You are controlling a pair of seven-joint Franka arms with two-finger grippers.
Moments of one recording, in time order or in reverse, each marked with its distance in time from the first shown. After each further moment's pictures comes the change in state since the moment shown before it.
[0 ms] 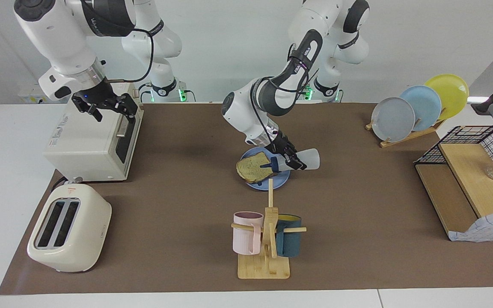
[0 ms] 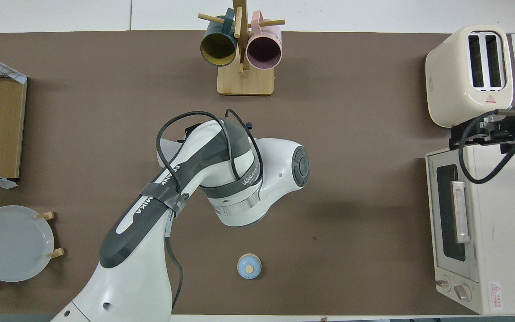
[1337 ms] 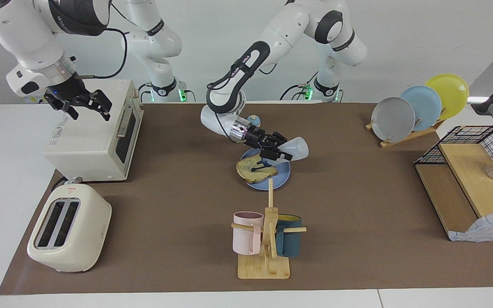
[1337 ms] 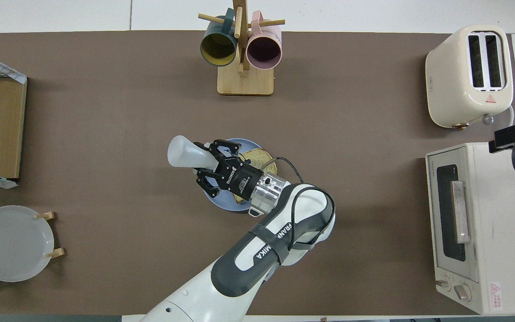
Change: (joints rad) left arm -0.192 0.158 0.018 -0.055 0.489 -0.282 0.029; right arm 0.039 -0.028 -0.160 -0.028 0.000 0.020 -0.122
